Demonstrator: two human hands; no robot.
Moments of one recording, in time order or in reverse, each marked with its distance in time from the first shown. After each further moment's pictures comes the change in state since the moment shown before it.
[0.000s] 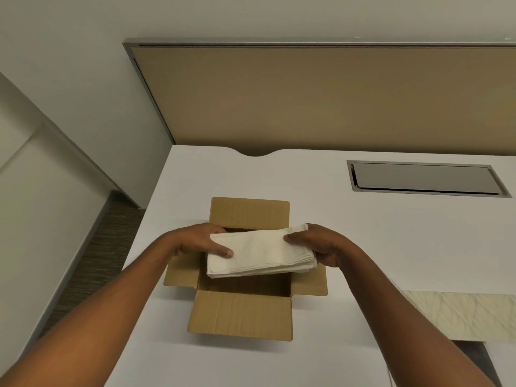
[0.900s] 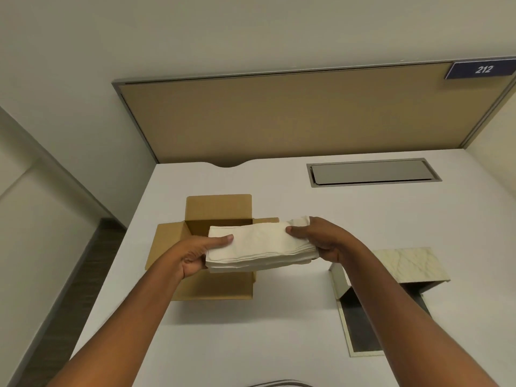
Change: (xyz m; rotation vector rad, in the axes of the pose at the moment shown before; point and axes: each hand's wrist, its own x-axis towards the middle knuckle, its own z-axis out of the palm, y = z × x) left_hand -0.085 0.080 0.135 -0.849 0.220 -0.059; right_hand -0.128 0.058 -0.046 0.073 0.087 -0.232
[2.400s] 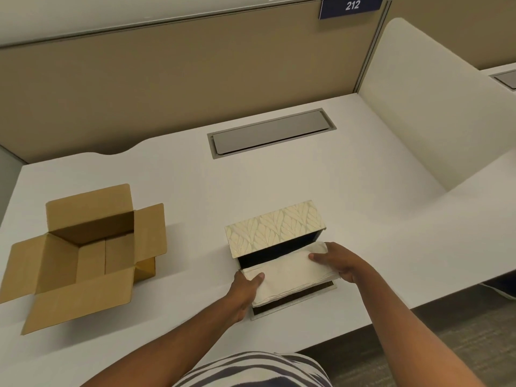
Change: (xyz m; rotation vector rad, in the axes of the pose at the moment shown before) left_hand 0.086 -0.196 0.302 0.314 0.044 -0.184; right_hand -0.091 0.211 -0.242 -0.034 0.370 0.353
